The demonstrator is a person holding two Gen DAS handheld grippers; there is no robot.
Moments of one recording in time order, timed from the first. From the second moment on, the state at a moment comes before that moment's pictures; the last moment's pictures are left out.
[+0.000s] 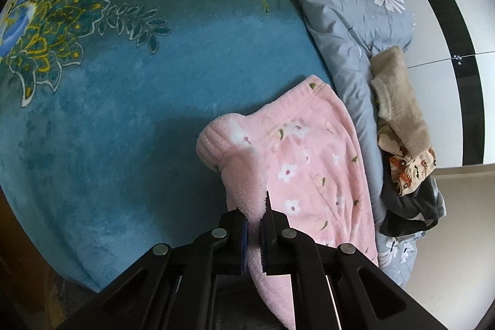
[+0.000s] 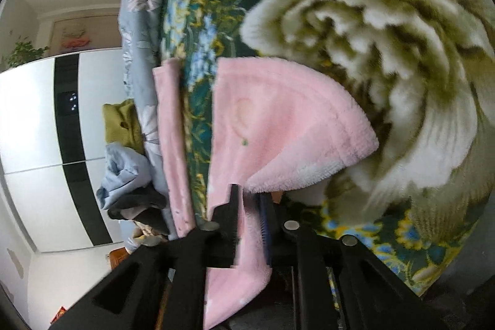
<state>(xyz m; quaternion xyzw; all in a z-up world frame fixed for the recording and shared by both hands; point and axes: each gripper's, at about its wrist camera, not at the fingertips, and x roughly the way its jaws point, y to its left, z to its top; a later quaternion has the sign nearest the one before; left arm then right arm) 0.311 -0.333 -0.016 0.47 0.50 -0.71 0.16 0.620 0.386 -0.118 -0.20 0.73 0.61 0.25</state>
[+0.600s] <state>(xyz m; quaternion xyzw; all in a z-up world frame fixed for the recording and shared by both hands) 0.290 -0.340 0.026 0.40 0.55 -0.73 0.11 0.600 0.415 -0.083 -0.08 0.76 0.62 0.19</state>
